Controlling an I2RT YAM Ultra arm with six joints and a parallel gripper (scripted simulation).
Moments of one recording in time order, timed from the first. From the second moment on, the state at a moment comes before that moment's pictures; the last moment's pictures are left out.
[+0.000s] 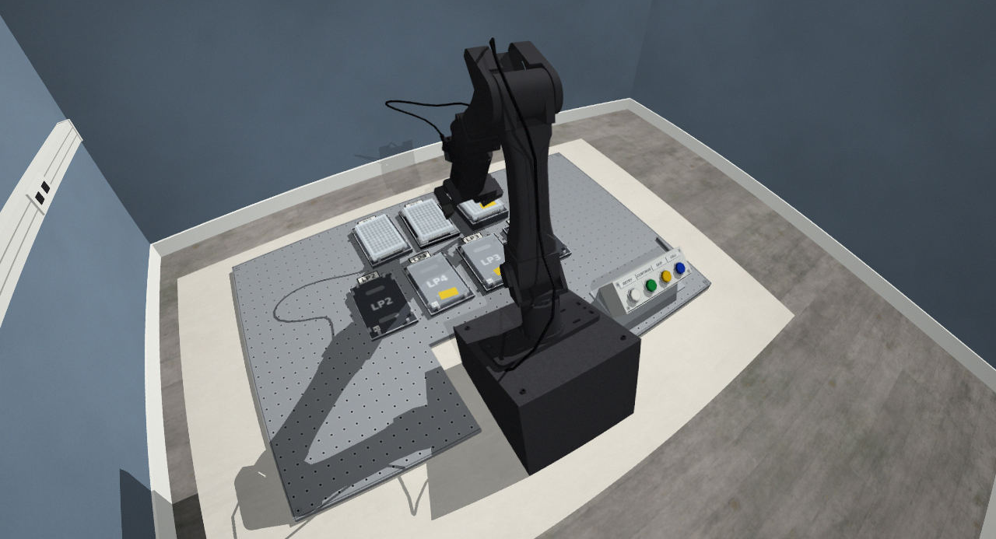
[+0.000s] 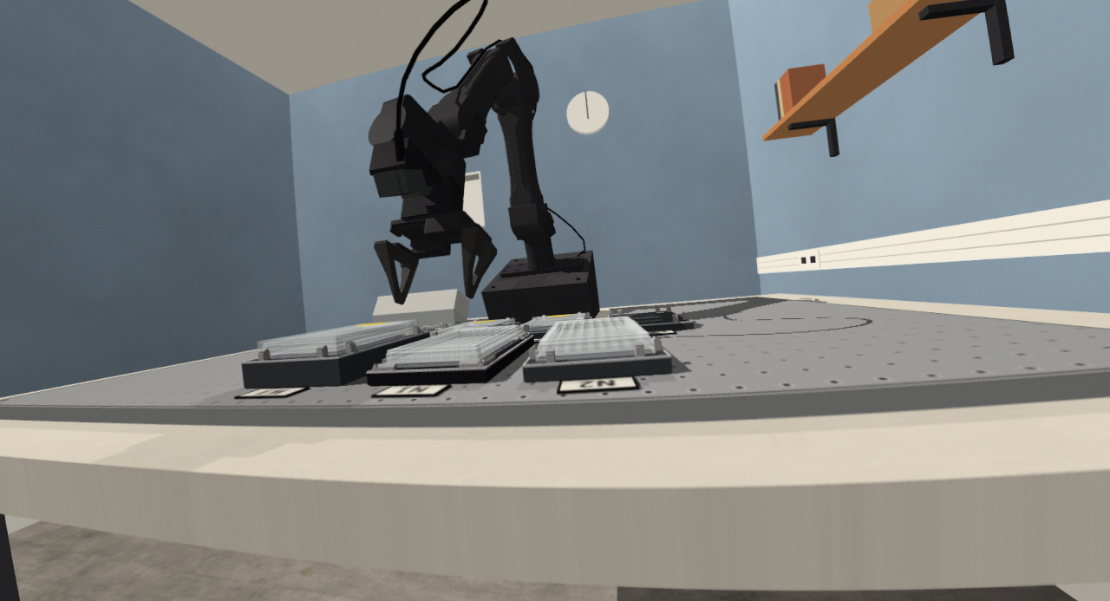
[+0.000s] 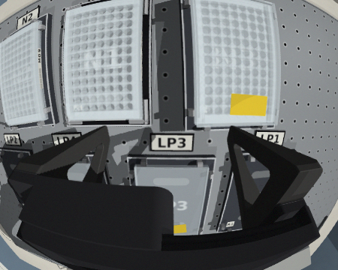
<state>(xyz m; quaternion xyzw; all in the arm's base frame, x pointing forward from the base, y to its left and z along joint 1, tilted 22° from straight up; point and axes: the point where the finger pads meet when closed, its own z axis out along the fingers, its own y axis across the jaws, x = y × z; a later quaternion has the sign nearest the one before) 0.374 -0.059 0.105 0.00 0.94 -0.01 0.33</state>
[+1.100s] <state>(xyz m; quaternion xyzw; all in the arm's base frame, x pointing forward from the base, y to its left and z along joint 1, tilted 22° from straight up) 0.263 -0.061 0.058 0.01 0.98 0.00 0.18</state>
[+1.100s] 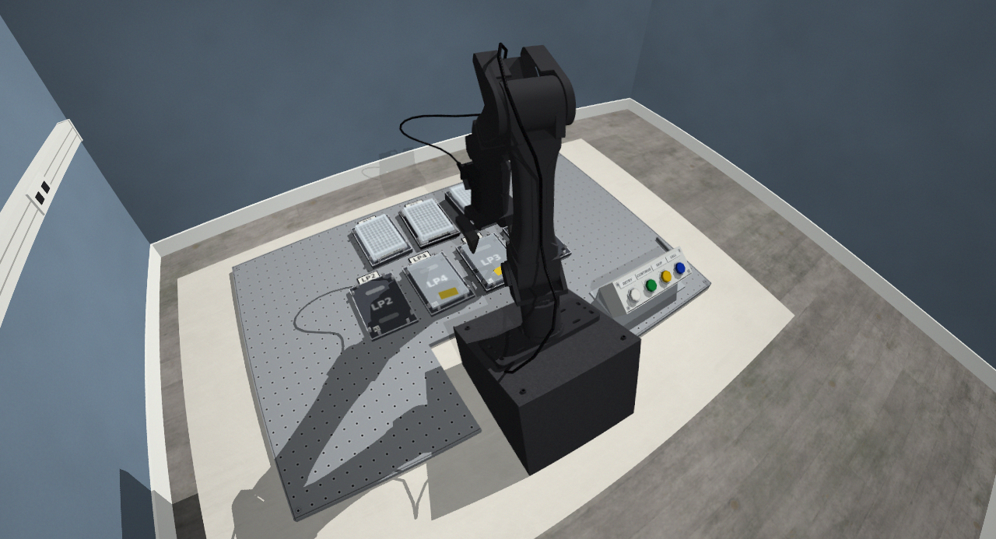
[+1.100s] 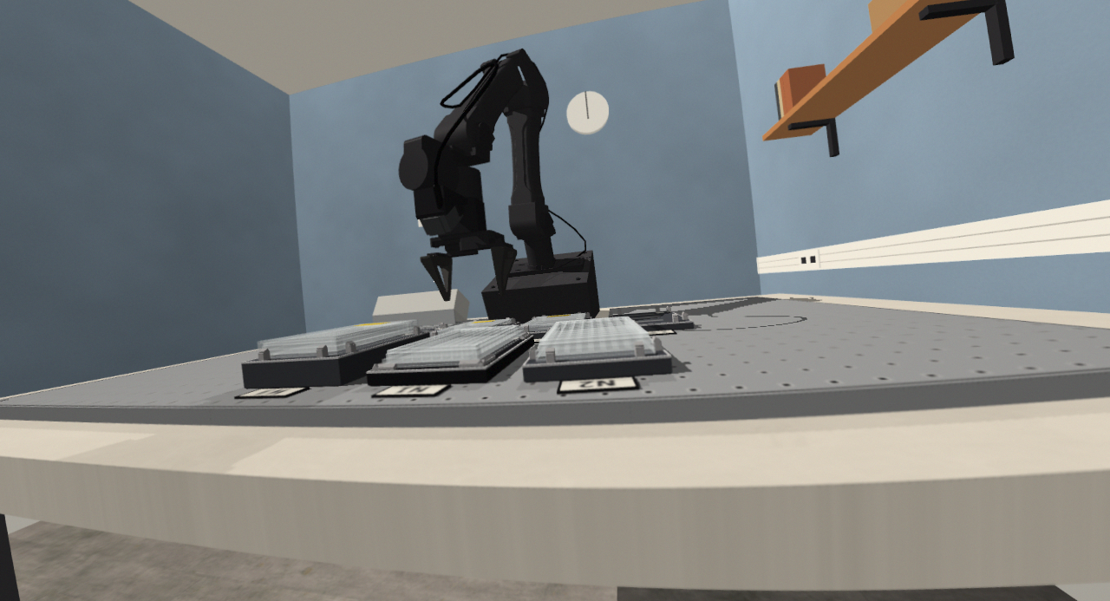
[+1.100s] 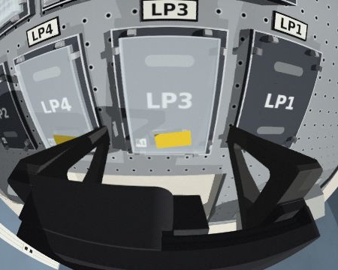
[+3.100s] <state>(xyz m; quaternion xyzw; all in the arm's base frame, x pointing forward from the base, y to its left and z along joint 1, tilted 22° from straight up) 0.282 -0.063 0.015 0.01 0.98 0.00 0.18</state>
